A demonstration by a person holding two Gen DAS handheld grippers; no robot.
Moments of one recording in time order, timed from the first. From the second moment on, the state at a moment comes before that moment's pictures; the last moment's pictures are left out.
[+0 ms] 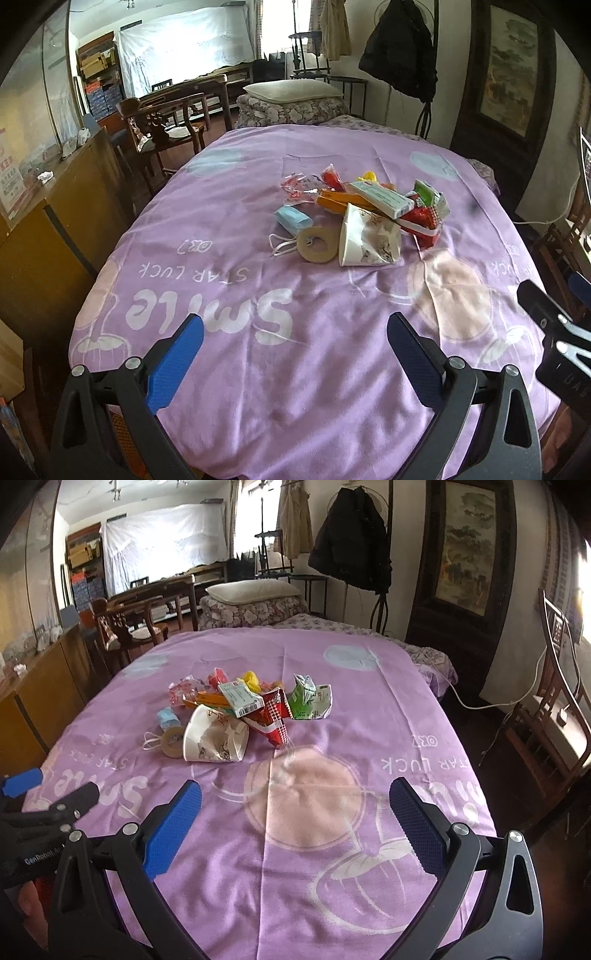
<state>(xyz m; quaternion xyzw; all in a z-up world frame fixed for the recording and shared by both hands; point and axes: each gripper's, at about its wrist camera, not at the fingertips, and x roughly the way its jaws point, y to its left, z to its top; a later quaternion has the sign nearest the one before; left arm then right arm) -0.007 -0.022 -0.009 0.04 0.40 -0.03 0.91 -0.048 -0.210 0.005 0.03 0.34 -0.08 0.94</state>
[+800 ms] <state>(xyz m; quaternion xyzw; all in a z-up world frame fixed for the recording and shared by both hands) 0.151 -0.040 -0.073 0.00 0.47 -0.17 0.86 0.021 -0.217 -0.073 0.03 0.42 -0.08 0.90</state>
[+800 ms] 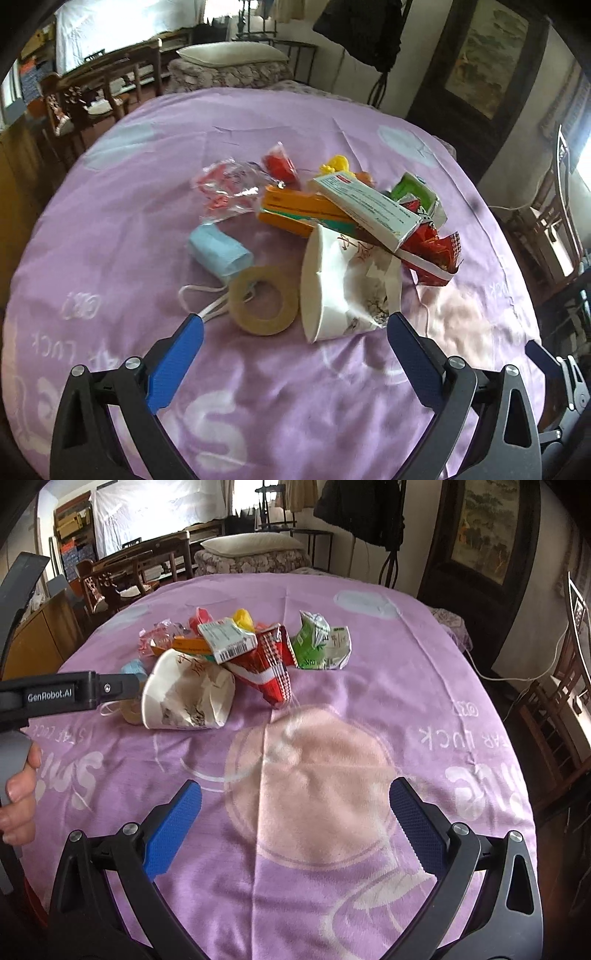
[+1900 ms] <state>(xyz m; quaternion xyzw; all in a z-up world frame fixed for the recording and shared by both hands) 0.222 0.024 -0.097 -0.06 0.52 -0.05 0.85 0.036 -0.211 -0.086 0.05 0.43 -0.05 0.90</state>
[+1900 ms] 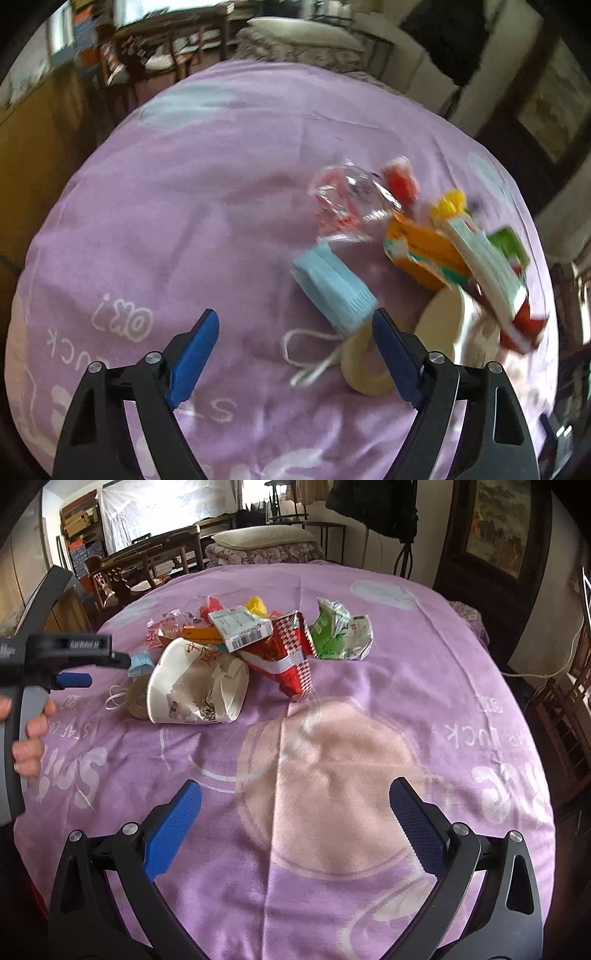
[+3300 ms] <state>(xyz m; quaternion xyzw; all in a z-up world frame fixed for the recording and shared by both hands) 0.086 0.143 -0.078 -0.08 0.48 0.01 0.88 0.107 -0.058 -0.056 -0.04 0.42 0.15 0.89</state>
